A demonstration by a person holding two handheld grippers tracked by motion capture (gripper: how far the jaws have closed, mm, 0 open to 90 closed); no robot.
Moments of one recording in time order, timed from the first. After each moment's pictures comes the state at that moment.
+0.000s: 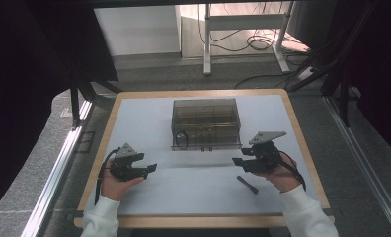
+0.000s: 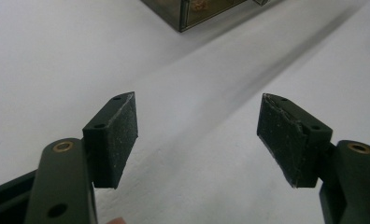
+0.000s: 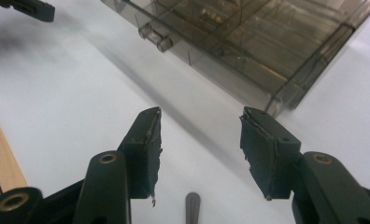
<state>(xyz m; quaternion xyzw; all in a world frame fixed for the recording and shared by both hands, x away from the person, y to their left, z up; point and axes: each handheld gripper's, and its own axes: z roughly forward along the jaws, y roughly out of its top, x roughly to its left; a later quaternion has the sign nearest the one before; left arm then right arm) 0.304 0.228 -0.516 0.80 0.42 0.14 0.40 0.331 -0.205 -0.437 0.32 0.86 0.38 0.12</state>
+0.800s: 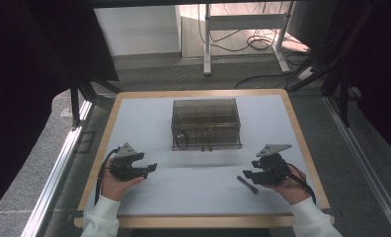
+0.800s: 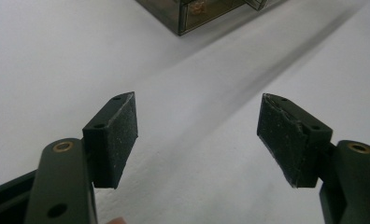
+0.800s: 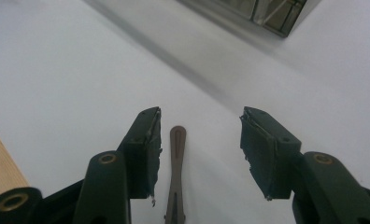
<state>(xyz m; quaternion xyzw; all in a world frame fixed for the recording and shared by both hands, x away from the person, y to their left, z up) 0.303 0.227 -0.513 0.80 0.42 0.14 0.41 0.314 -0.230 -0.466 0.35 0.87 0.32 0.12</state>
